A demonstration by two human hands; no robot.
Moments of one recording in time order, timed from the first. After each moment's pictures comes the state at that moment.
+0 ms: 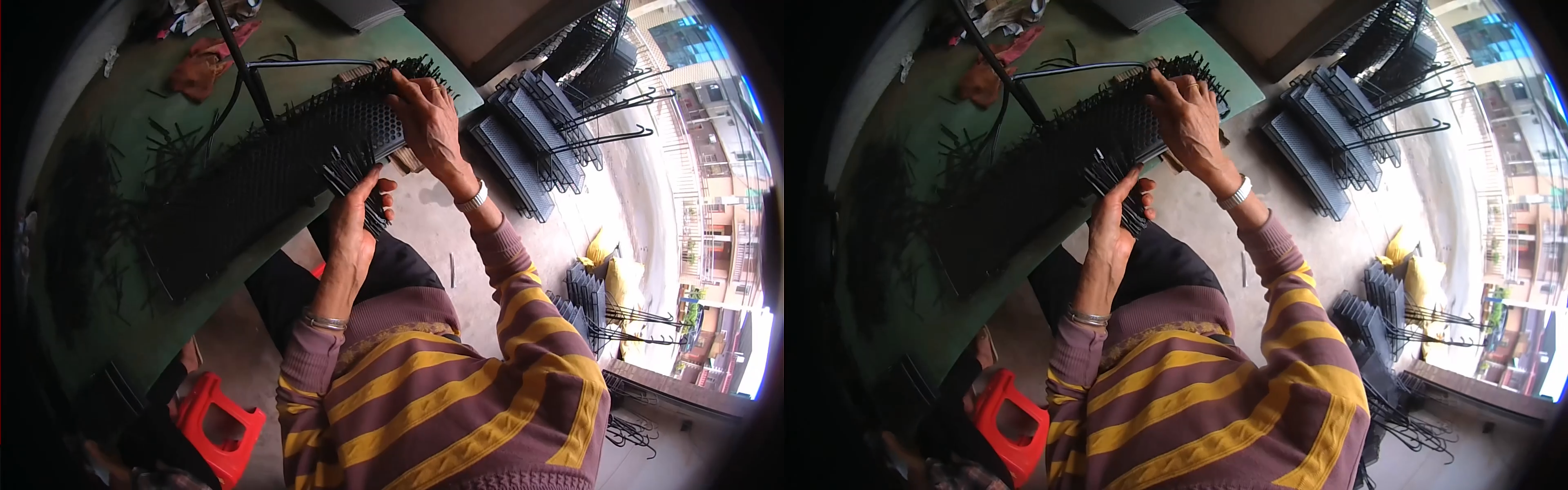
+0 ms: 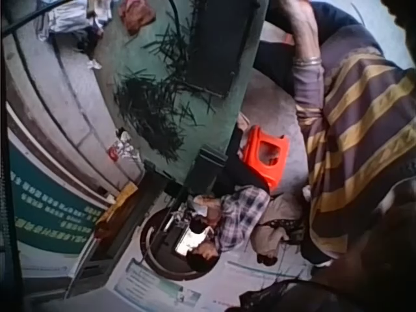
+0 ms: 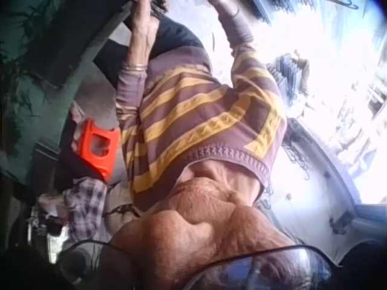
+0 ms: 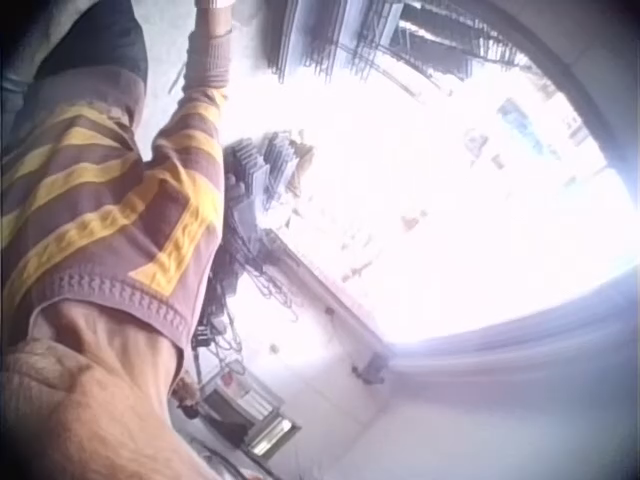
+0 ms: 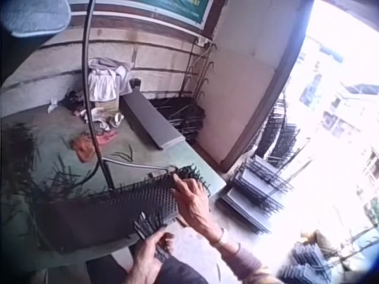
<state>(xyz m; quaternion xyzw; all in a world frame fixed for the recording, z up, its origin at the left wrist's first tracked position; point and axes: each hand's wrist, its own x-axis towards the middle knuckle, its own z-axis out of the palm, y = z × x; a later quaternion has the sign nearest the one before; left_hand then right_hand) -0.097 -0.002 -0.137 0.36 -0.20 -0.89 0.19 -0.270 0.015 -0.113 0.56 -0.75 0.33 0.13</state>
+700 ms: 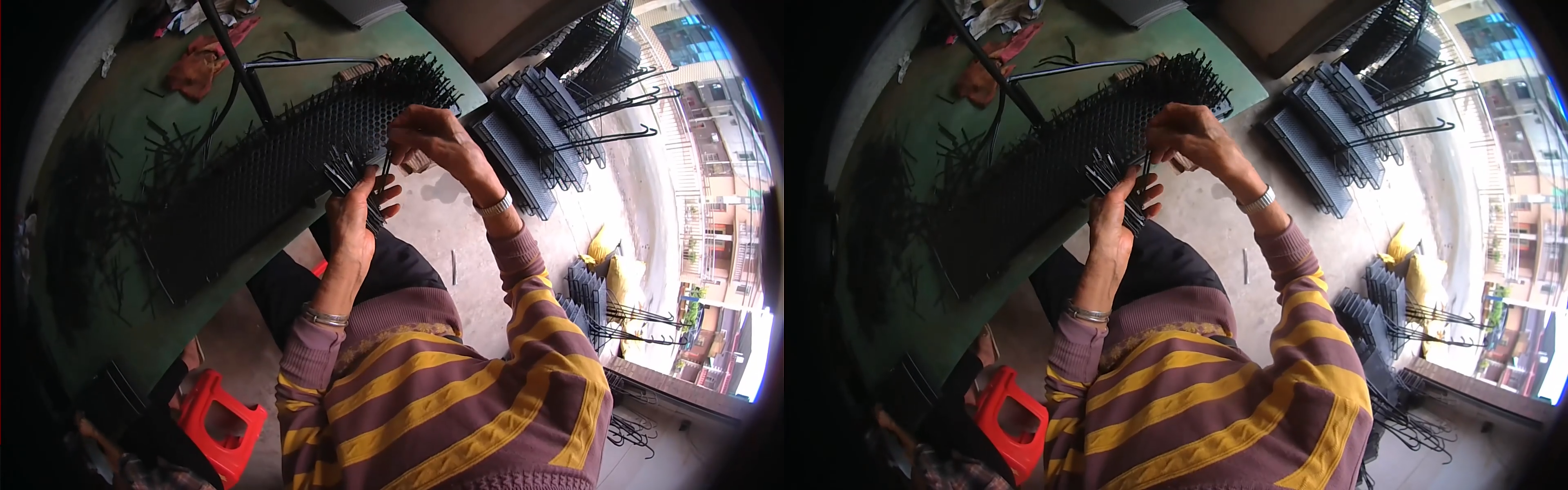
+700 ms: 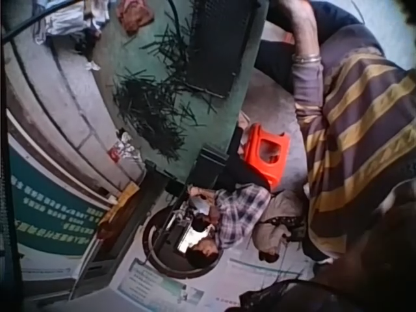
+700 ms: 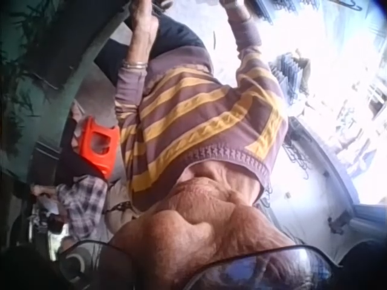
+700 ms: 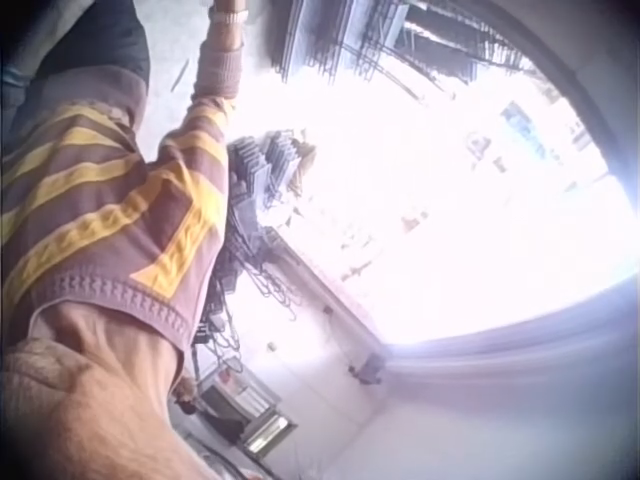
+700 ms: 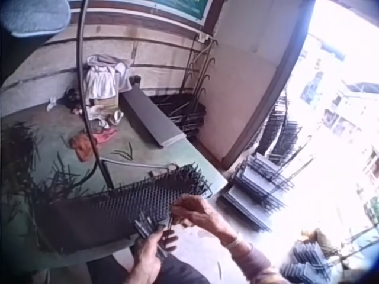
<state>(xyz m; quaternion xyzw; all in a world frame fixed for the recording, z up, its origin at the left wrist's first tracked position) -0.104 -0.004 -0.140 0.40 -0.25 -0.85 0.21 -0.273 0.038 -0.093 0.42 -0.61 0.50 -0.45</state>
